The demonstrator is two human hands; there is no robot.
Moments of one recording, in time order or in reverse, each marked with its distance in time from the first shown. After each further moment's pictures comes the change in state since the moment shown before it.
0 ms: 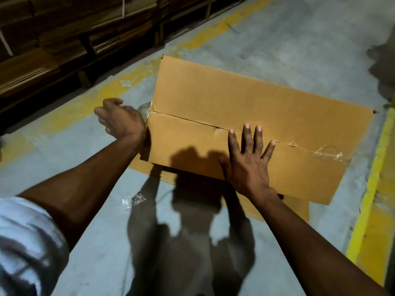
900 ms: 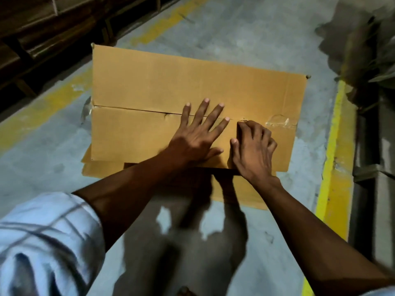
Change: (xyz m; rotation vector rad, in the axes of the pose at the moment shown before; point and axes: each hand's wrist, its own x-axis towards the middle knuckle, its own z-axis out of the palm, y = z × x) left_hand -0.177 0.036 0.109 0.720 -0.424 1.686; right_hand -0.028 0.105 -0.010 0.180 0.271 0.233
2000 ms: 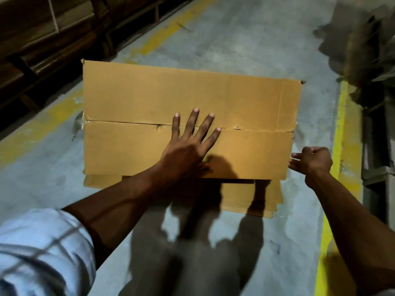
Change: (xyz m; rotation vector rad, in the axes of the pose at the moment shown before) left_hand -0.005 0.002 -0.002 0.094 -0.089 -0.028; right_hand 0.026 0.152 -0.010 0.904 0.103 1.107
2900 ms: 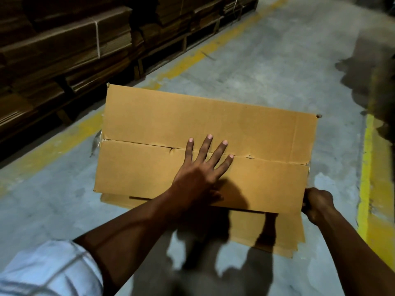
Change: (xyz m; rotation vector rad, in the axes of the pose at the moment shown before) left_hand -0.013 -0.027 0.001 -0.028 -0.079 -0.029; right_hand -0.013 0.009 0.045 -0.016 -0.069 0.234
